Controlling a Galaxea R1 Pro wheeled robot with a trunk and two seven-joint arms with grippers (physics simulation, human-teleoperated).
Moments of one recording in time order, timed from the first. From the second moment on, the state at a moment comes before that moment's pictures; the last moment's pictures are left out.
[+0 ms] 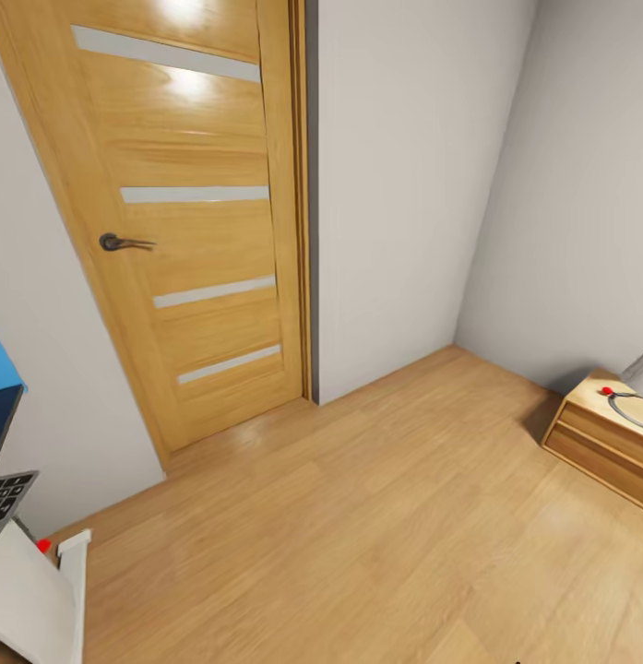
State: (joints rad) left arm -0.27 0.07 -1.13 -0.54 1.18 -0.26 0.78; right arm -0.21 -0.11 0.23 -0.19 -0.98 -0.77 -0.02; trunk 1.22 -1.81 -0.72
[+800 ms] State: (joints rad) left arm -0.27 0.00 -1.12 -0.38 1.17 -0.26 0.69; right arm -0.21 -0.10 0.23 -0.19 -0.92 -0.77 -0.02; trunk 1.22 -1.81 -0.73
